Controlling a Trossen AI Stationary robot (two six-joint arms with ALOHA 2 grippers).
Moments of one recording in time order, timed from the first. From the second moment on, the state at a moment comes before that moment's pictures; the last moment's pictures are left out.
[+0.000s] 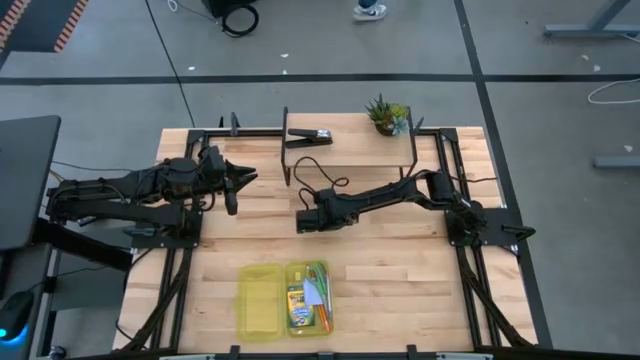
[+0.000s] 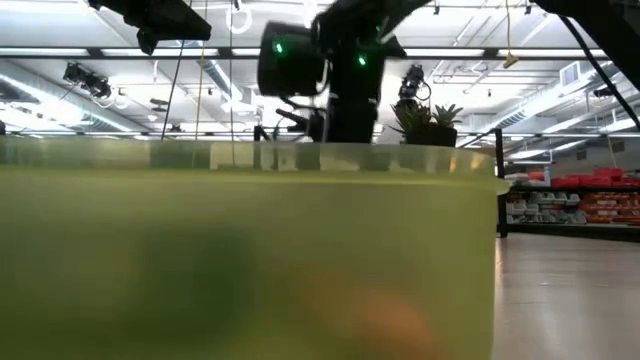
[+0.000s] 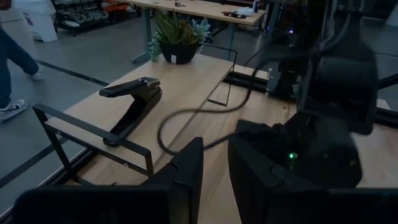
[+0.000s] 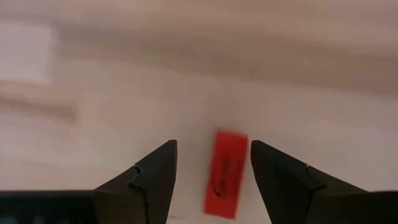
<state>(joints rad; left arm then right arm) 0.05 0.66 0.72 -0.31 -0.35 -0.17 0.06 2.21 1.71 -0.91 0.40 1.50</state>
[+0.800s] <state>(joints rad) 0.05 0.66 0.72 -0.31 -0.35 -0.17 0.12 2.21 1.62 -0.84 0.38 1.54</state>
